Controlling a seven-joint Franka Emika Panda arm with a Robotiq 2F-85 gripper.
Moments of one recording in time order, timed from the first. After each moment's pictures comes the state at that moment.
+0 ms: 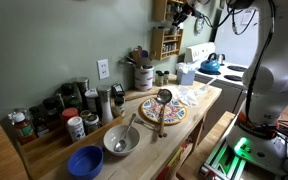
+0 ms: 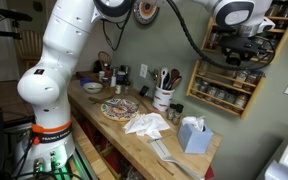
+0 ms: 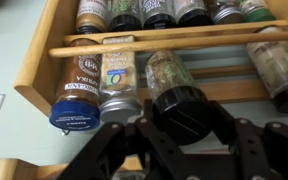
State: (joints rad) arm -0.44 0.34 -0.20 -1.29 0.59 2.09 -0.83
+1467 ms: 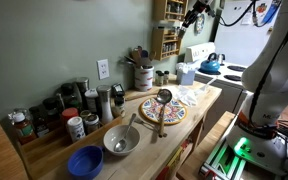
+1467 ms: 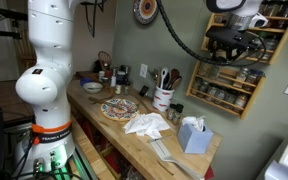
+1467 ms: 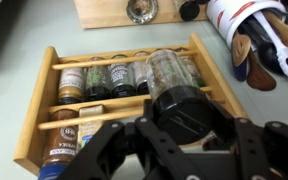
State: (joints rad) arm -0.48 0.06 -0.20 -1.60 0.53 1.93 -0.86
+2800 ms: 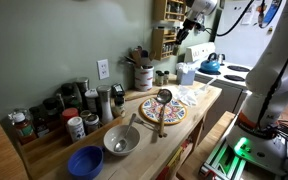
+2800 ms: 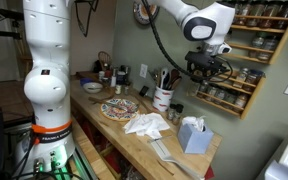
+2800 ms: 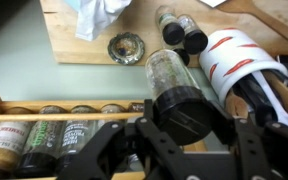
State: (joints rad) arm -0.29 0.02 -0.23 -1.89 0.41 2.13 -0.90
